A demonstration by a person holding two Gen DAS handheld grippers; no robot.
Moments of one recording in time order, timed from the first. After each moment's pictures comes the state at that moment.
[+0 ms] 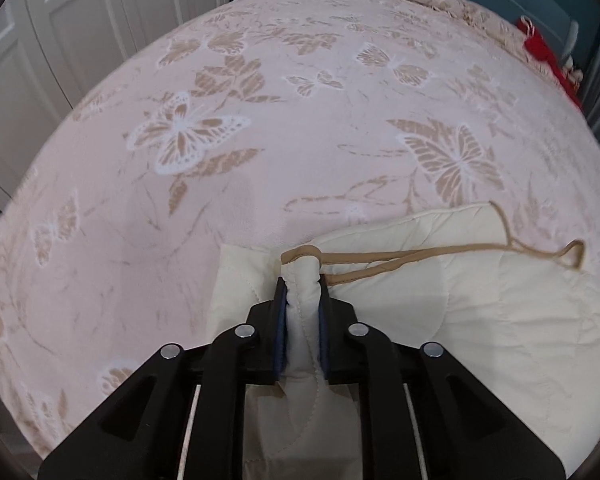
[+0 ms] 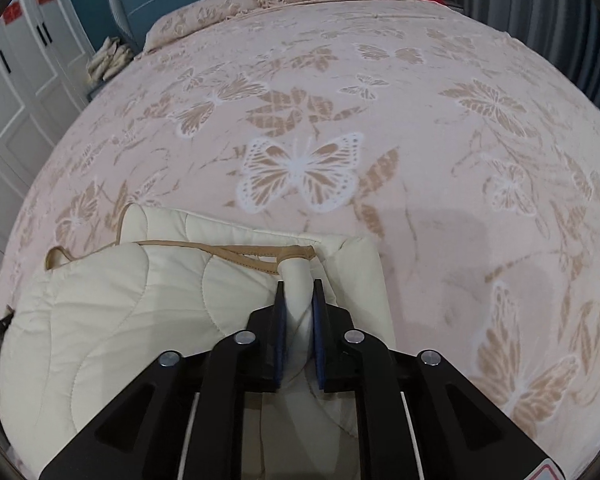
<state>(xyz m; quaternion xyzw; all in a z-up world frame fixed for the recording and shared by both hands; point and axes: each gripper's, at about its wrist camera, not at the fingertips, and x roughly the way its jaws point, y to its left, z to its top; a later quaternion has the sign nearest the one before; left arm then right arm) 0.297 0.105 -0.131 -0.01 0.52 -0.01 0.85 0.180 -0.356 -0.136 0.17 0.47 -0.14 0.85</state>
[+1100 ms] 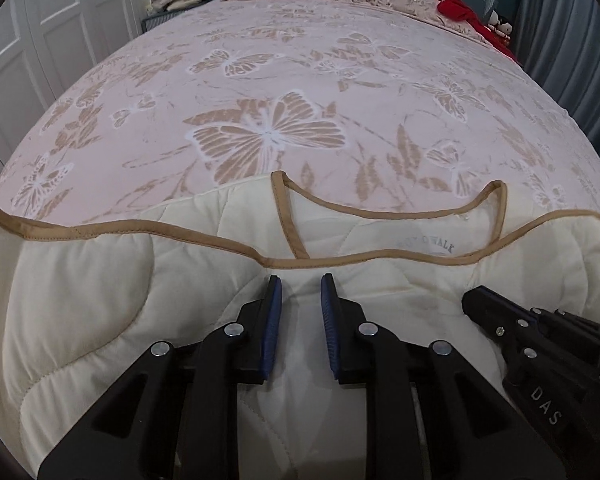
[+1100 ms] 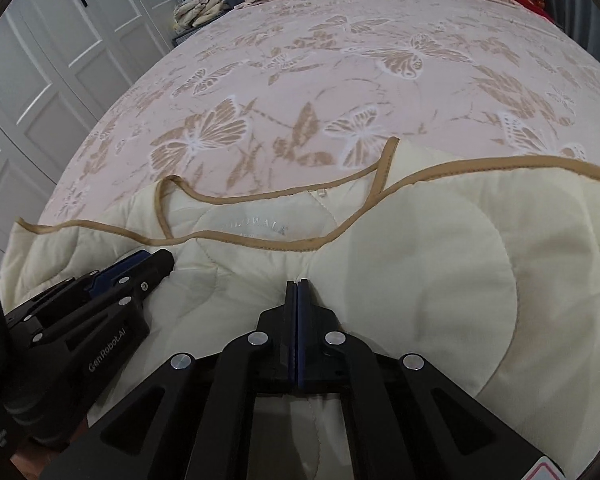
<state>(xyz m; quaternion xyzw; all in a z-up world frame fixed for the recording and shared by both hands) 0.275 -0.047 -0.155 0.04 0.48 -0.12 0.87 0.249 -0.201 -0.172 0.14 0.49 0.01 0.86</state>
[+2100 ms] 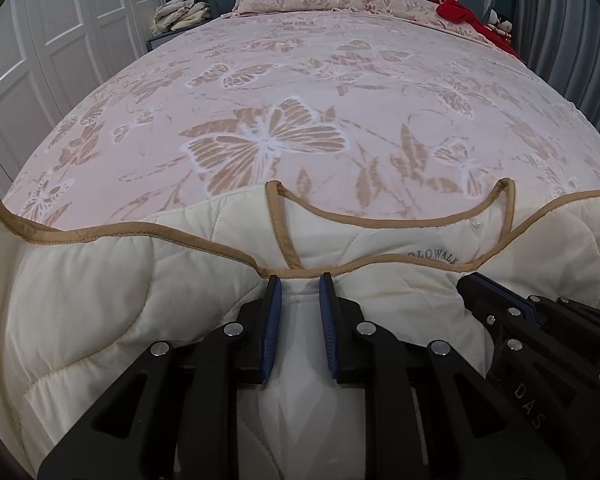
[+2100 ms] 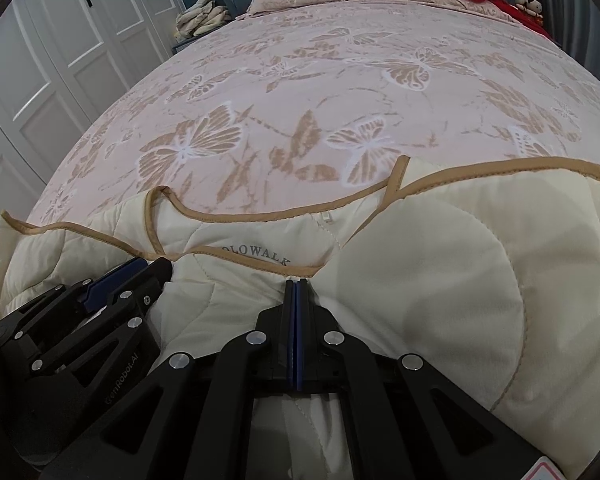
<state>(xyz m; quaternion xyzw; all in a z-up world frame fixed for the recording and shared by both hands) 0.276 -0.060 -0.166 0.07 0.45 -0.10 0.88 0.261 -0.195 -0.183 0.12 0.47 0.00 0.88</state>
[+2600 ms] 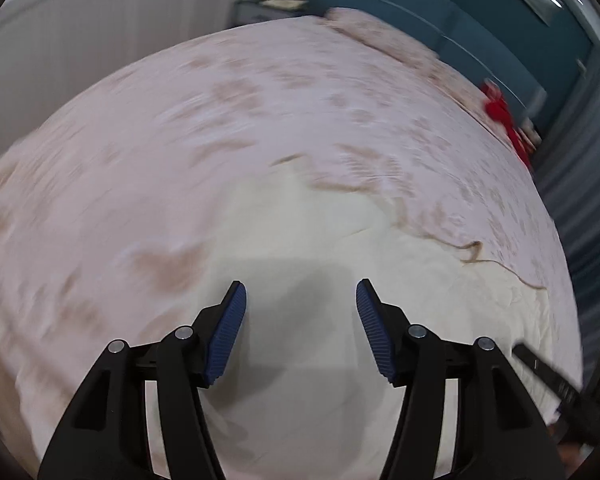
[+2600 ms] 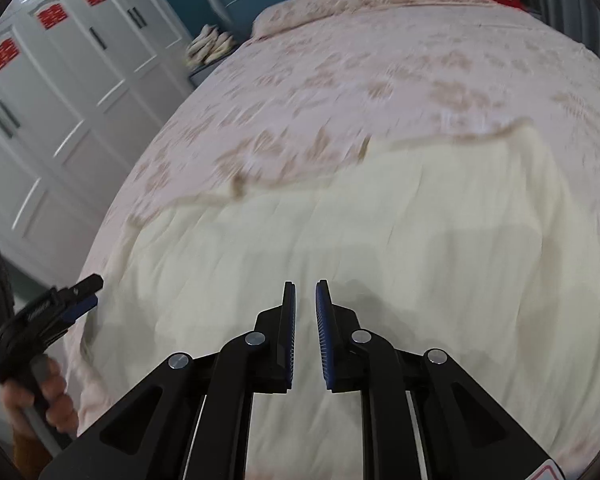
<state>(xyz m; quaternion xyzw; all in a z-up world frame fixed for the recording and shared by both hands) 0.160 0.146 -0.072 -0.17 0.47 -0.05 0.87 0.117 -0.193 -0.091 0.20 0.45 0.03 0.87</state>
